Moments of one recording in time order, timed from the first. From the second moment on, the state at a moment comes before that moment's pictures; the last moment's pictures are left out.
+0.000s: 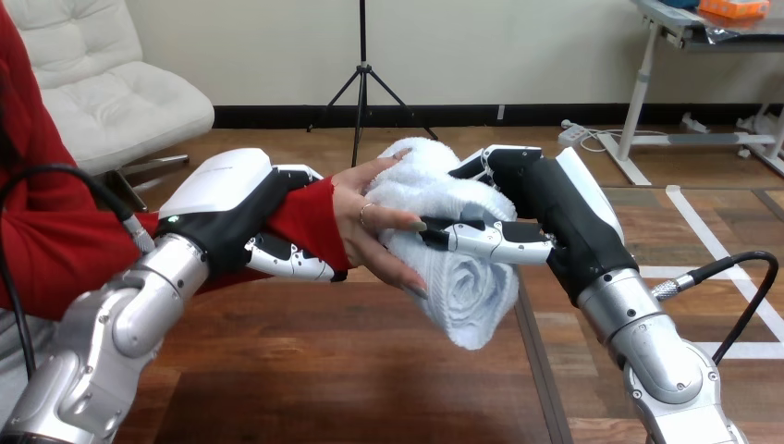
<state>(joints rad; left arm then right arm) -0.36 0.55 -0.19 0.17 0.57 -0.09 -0.29 -0.18 -0.20 0.10 -0.06 -0.16 0.02 0.19</state>
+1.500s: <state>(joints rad) -0.16 0.51 -0.11 -0.15 0.35 0.01 -0.38 -0.10 -0.23 0.07 -0.04 -0.11 -0.09 0.23</state>
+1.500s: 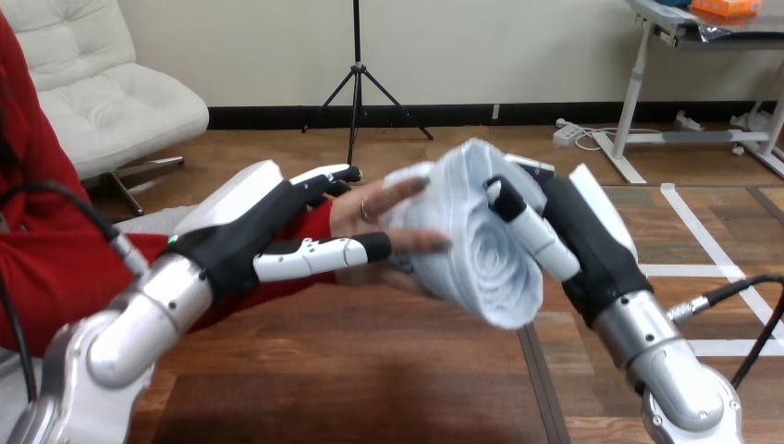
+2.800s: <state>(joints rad) 0.07 0.43 -0.06 -0.13 0.32 -0.24 -0.15 -0.02 -0.22 0.08 -0.04 -0.05 -0.09 0.26</state>
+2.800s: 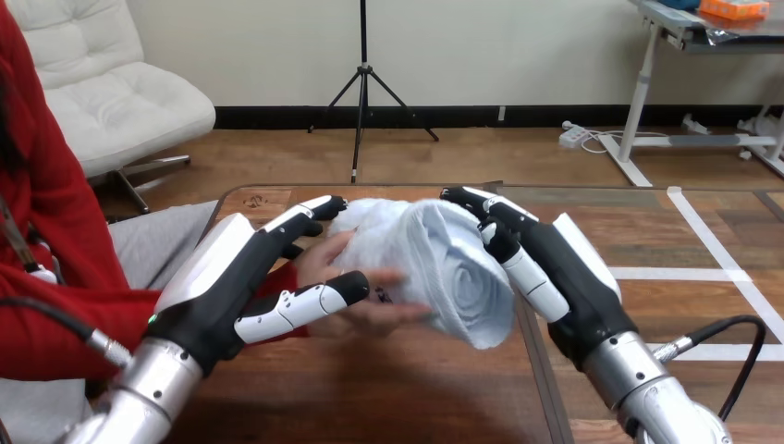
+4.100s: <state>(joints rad) 0.22 0.20 -0.07 0.05 0.41 -0.52 0.25 0.15 -0.20 0.05 -0.08 0.07 -0.08 0.30</state>
